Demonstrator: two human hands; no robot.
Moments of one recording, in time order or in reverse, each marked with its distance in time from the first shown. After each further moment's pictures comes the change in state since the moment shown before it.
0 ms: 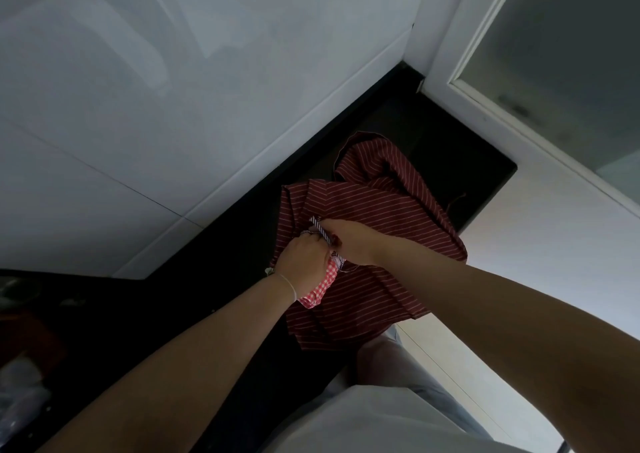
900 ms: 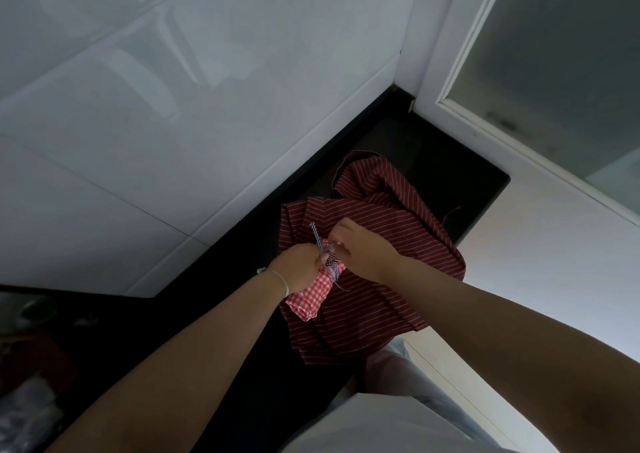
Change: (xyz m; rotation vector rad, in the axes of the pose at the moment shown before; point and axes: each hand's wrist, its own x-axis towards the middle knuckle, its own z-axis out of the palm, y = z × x) left_hand 0.010 -0.005 -0.029 -0.112 -0.251 -0.157; right_hand -0.017 0.014 0.002 -0.172 0.347 -0.157
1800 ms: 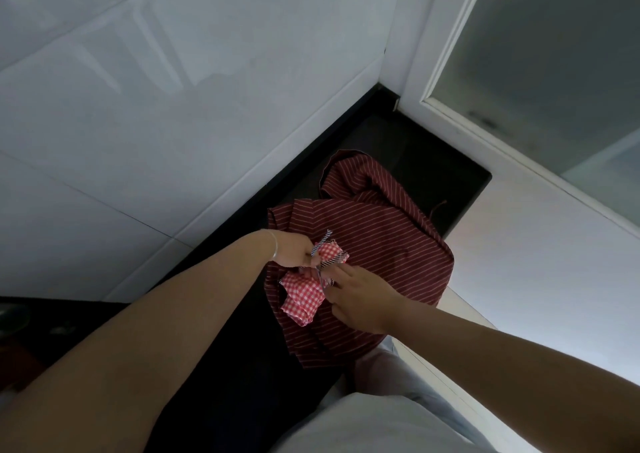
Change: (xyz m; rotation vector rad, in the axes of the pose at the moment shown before) left_hand 0.036 0.008 -0.039 0.197 -0.521 0.133; right_hand -0.061 -0.012 0.024 -0.465 -0.107 -0.265
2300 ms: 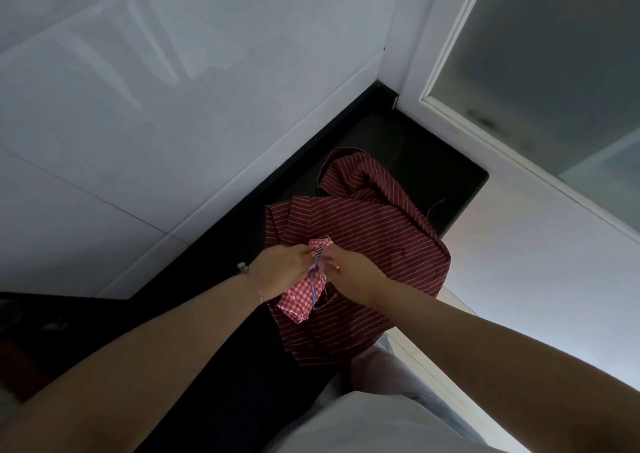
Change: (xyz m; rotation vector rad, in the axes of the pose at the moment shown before) left_hand -0.013 -0.010 0.063 0.505 0.782 0.307; right_hand 0.026 0.006 -0.015 0.580 -0.072 0.402
